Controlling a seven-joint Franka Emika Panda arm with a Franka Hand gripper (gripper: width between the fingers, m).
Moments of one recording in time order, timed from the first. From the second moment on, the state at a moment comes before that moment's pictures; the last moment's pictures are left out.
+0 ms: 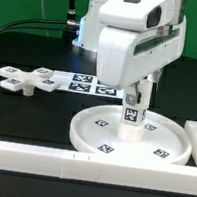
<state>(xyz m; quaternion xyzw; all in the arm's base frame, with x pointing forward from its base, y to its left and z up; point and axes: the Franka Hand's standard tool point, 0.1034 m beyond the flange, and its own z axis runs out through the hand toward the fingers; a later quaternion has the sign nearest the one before) 0.561 0.044 0.076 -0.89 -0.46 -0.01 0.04</state>
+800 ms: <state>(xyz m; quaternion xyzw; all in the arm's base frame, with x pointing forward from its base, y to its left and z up) 0.560 0.042 0.076 -0.97 -0.25 0.00 0.05</state>
